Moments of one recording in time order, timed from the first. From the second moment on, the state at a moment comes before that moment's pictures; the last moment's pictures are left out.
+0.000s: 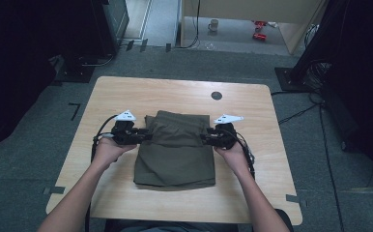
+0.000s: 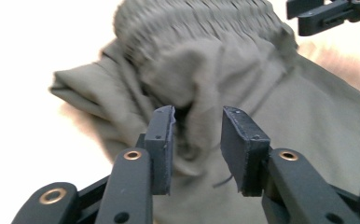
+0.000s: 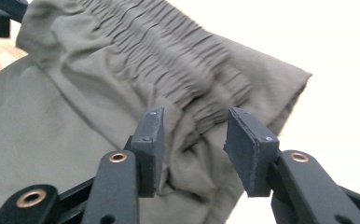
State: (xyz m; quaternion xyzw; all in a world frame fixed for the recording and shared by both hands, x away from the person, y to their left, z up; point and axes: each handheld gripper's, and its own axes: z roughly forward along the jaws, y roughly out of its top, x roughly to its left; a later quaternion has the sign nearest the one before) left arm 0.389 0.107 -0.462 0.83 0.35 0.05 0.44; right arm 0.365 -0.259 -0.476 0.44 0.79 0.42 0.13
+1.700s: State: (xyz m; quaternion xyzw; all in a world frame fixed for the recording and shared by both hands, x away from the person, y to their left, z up) left arm 0.446 0.076 -0.505 0.85 0.36 0.06 0.37; right arm 0.420 -0.247 -0.511 0.48 0.79 0.36 0.15
